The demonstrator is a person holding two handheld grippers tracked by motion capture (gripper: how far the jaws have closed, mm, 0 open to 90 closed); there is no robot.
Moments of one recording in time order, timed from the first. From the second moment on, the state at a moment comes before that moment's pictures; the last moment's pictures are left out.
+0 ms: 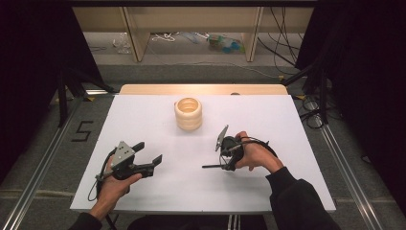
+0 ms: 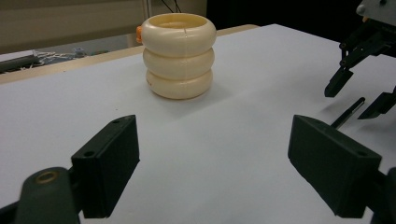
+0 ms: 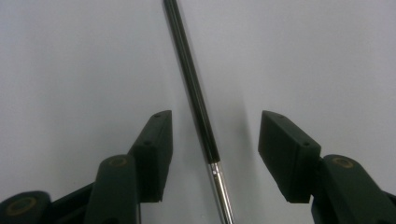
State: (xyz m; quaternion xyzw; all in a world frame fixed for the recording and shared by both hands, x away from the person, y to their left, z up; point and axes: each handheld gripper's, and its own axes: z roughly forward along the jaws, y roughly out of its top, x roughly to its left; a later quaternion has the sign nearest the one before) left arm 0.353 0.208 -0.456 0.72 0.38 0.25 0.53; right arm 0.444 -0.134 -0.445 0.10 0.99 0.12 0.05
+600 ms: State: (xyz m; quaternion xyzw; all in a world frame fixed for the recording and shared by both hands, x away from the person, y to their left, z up) left arm 0.353 0.208 -0.455 0.71 0.39 0.25 0.53; right arm 0.452 -0.130 -0.450 0.09 0.99 0.09 0.04
